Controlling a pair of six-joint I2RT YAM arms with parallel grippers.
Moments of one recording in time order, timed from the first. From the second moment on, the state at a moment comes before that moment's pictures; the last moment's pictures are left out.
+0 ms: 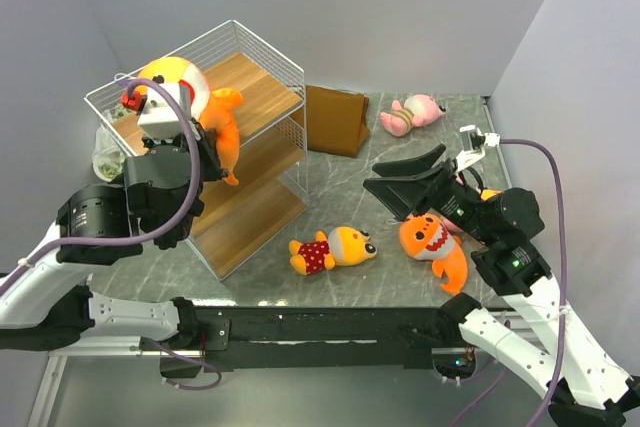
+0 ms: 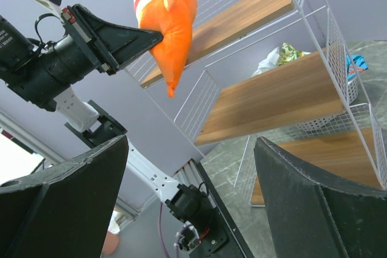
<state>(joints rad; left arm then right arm) -1.24 1.09 1.78 -0.93 -1.17 -0.44 0.57 0.66 0.90 0.06 -0.40 0.80</state>
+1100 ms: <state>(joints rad) -1.18 1.07 1.85 -0.82 -0.95 -0.22 0.74 1.01 1.25 -0.06 -0.26 0.70</state>
